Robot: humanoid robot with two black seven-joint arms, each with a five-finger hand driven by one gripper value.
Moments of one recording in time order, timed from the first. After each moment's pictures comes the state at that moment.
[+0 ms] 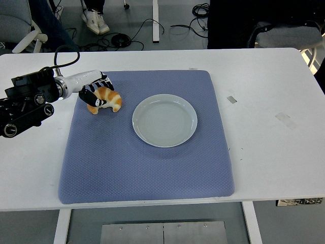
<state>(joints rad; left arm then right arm) -1.11 0.44 -0.12 -0.90 1.19 -0.03 0.04 -0.11 0.00 -0.08 0.15 -0.13 -0.06 0.20</state>
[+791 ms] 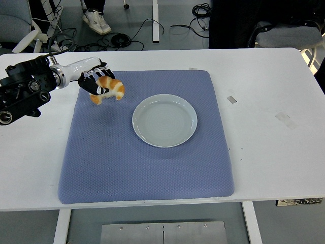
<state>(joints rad) -1.17 0.45 -0.13 -0.90 1.04 -0.04 0.03 -0.11 0.00 -0.08 0.15 -0.13 -0.06 0.20</state>
